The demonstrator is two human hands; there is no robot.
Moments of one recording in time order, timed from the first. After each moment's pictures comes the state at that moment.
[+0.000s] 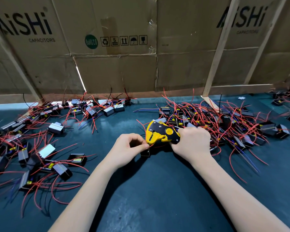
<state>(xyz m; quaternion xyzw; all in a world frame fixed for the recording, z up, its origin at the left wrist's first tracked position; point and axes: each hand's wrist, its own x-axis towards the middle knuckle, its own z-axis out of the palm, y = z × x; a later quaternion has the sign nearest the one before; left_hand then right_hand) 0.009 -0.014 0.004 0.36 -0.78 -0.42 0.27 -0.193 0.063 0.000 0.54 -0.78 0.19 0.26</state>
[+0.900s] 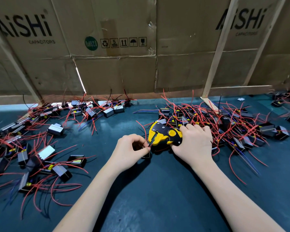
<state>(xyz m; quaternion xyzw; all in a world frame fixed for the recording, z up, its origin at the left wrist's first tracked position) 0.002 -0.001 0.011 0.39 -0.80 -0.35 0.29 -0.197 0.068 -0.001 0.53 -0.79 0.16 0.25</state>
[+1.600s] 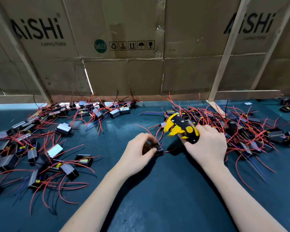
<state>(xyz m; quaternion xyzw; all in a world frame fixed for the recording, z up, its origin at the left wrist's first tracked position) -0.002 0.002 0.003 0.31 -0.83 -0.34 0.31 -0.214 0.072 -0.002 0.48 -0.79 0.30 0.24</state>
